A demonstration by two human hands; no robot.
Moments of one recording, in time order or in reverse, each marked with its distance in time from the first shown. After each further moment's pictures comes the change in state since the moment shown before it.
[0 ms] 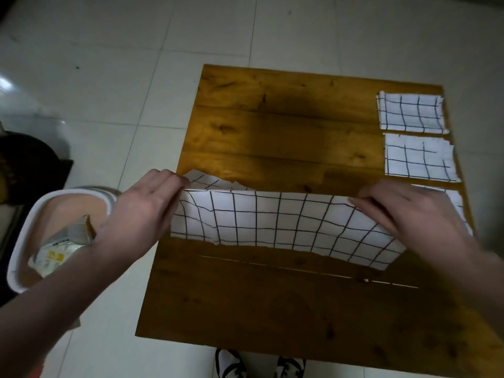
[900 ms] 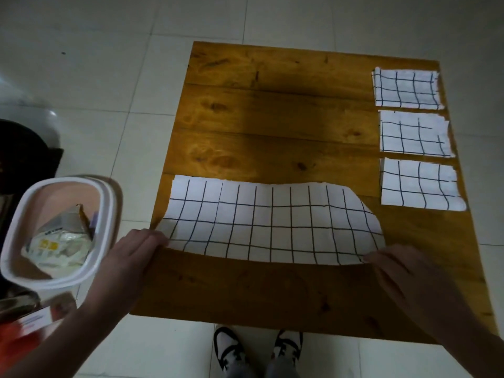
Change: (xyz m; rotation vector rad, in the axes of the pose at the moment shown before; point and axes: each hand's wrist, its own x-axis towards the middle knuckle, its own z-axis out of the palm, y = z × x) left_hand -0.136 0.002 0.062 -0.095 -0.135 -0.173; right_hand -0.165 -0.044 0.051 -0.024 -0.146 0.171
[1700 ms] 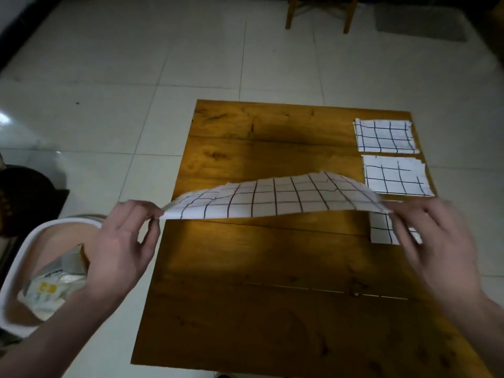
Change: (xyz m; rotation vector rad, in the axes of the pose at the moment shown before) left_hand 0.099 0.026 -0.077 0.024 0.386 0.011; right_hand 0.106 0.021 -0.088 -0.055 0.368 0.238
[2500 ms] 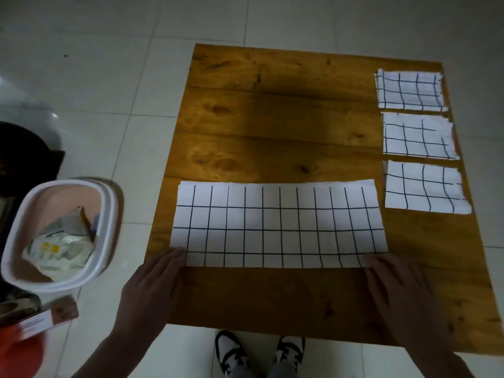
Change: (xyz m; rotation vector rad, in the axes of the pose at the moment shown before) left_hand -0.165 0.007 0.067 0.115 -0.330 -0.051; right_hand -0.178 -0.013 0.077 -0.067 -0.383 0.169
